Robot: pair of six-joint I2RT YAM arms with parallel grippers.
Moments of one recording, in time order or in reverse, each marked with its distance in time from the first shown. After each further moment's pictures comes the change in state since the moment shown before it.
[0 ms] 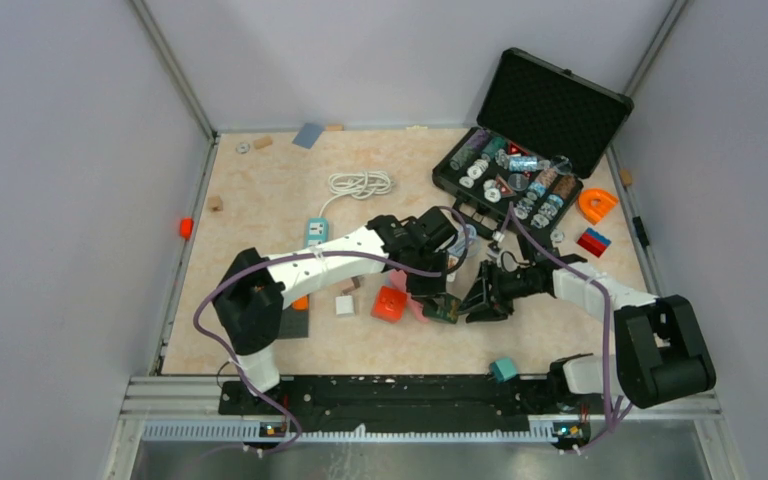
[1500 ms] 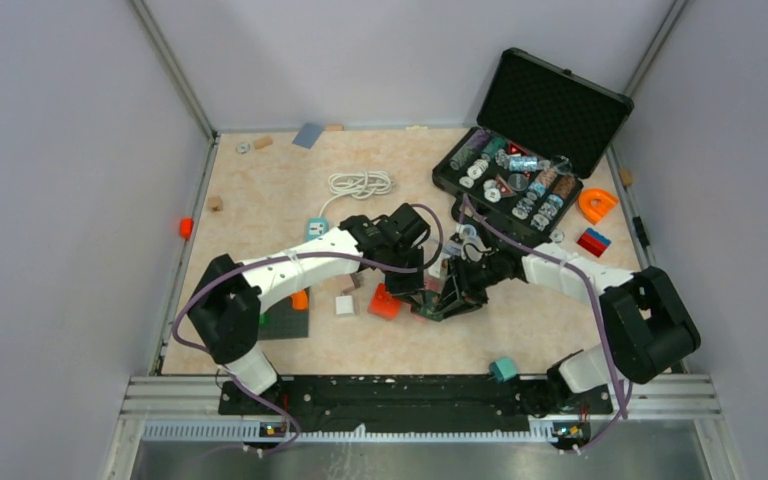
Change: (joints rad) left arm 0.092 -0.121 -0.160 0.039 0.041 -0.006; right arm 0.251 0.142 0.209 -0.026 0.134 0.016
